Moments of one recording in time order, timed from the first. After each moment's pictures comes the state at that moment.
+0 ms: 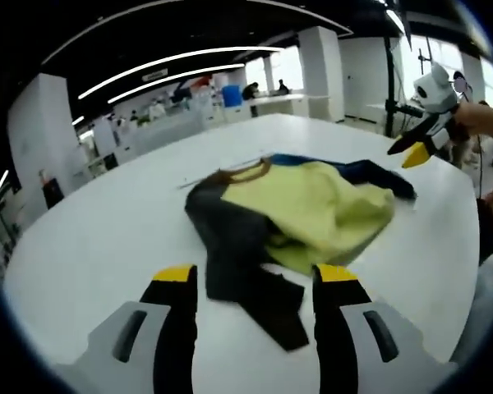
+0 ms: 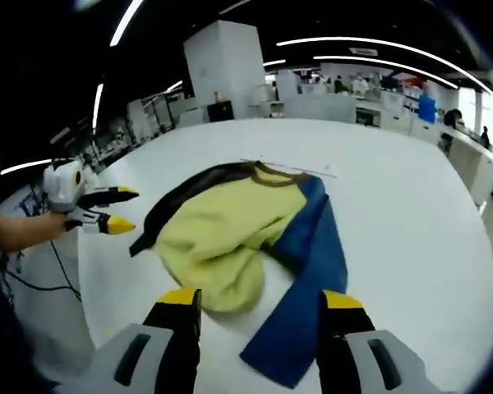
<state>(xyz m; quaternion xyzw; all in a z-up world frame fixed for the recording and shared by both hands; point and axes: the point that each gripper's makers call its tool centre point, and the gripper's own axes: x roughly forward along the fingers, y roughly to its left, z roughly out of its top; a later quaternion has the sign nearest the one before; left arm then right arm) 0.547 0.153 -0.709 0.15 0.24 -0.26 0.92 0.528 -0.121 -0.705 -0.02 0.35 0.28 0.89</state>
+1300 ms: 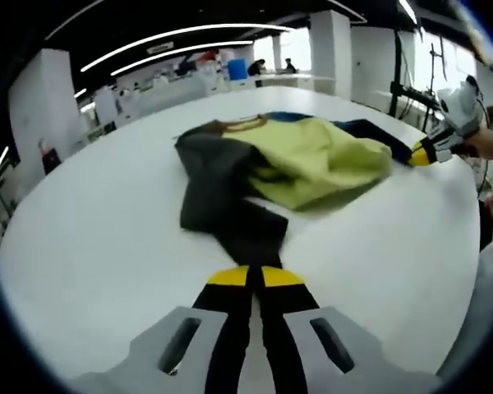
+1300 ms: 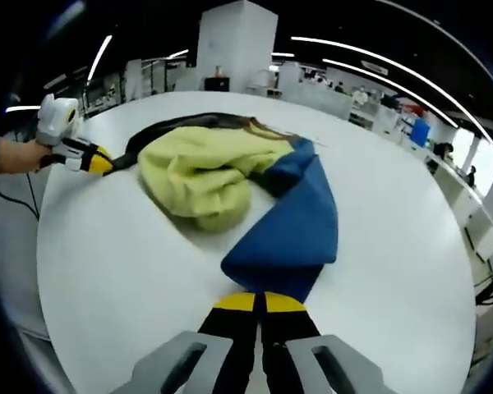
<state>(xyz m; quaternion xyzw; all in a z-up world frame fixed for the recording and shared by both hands) 0.515 0.168 -0.762 0.10 0.30 -0.24 0.92 0.496 -0.151 -0.770 -0.13 0.34 0.23 0.90</state>
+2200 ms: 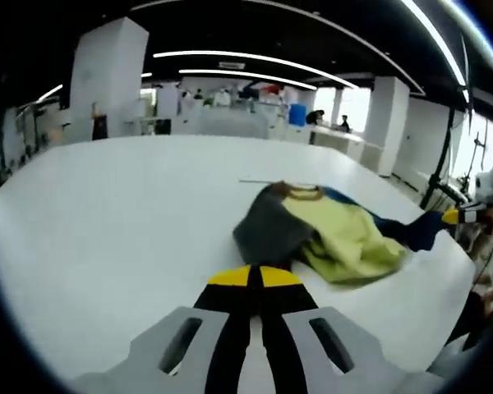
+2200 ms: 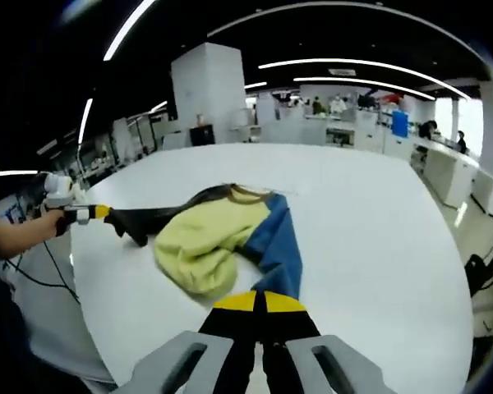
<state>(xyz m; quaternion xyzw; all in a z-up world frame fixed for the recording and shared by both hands) 0.529 0.243 -0.672 -0.03 0.24 -0.12 0.96 0.504 -0.191 -0.658 0.01 0.29 0.22 0.93</state>
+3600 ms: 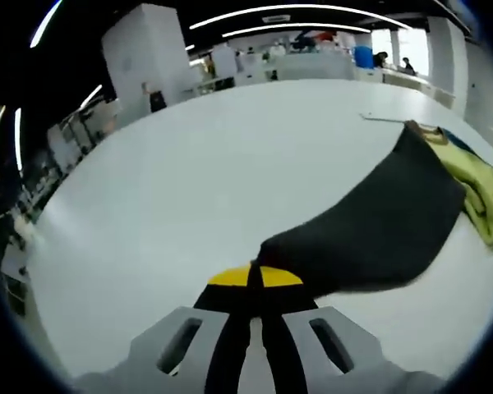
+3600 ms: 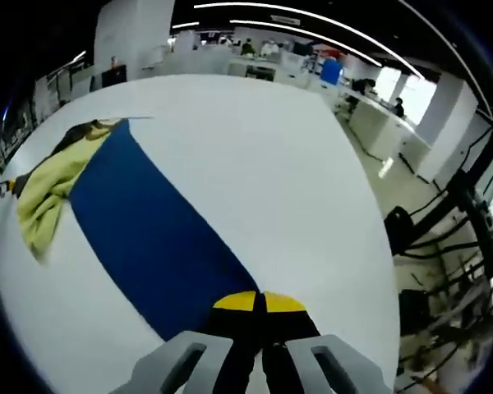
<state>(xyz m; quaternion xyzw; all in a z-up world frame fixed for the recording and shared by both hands) 0.596 0.398 -0.758 0.09 0.36 0.06 0.93 0.557 -0.377 -0.759 -0.07 0.44 -0.01 0.89</state>
